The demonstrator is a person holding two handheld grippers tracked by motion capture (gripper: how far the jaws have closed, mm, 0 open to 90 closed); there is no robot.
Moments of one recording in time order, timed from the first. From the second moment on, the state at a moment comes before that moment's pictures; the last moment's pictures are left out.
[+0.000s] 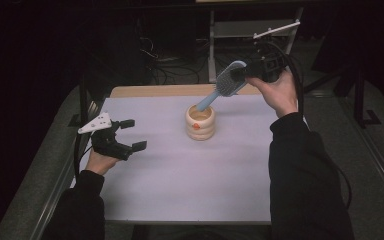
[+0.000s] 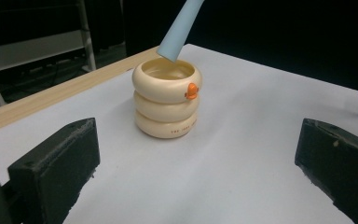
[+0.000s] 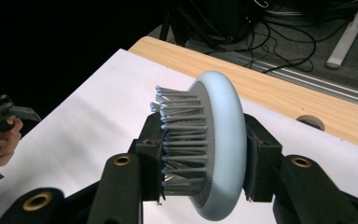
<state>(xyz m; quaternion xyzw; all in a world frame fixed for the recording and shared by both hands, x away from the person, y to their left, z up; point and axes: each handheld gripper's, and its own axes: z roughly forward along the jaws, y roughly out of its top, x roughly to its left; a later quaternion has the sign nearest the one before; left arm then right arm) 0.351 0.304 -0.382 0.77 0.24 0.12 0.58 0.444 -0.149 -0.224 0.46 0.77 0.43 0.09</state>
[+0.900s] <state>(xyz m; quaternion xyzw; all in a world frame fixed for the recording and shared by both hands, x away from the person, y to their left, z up) 0.333 0.343 -0.412 0.76 0.28 0.14 0.57 0.461 -0.131 -0.252 0.47 0.78 0.40 0.08</state>
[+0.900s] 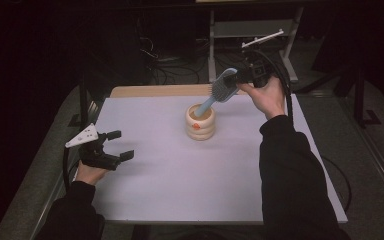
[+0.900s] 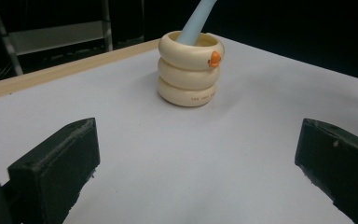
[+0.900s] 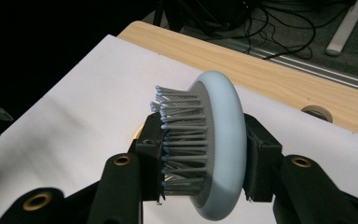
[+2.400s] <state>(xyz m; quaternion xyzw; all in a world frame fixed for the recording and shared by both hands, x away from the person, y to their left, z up) 0.321 0.363 -0.431 0.75 0.32 0.15 0.56 0.476 -0.105 -0.307 0.48 0.78 0.40 0.04</state>
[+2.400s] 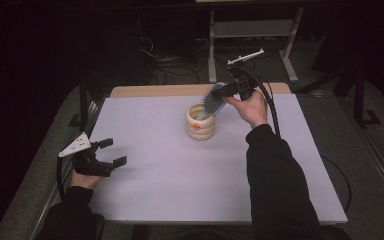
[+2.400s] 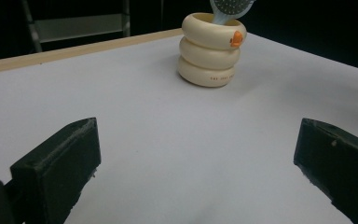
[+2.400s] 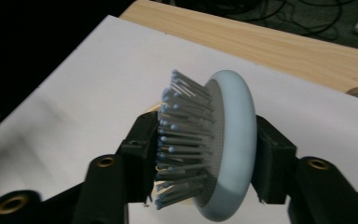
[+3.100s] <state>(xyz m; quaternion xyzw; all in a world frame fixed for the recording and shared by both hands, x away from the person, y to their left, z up) 0.323 0.361 -0.432 0.75 0.32 0.13 0.56 0.469 -0.129 -0.307 0.48 0.77 0.41 0.07</state>
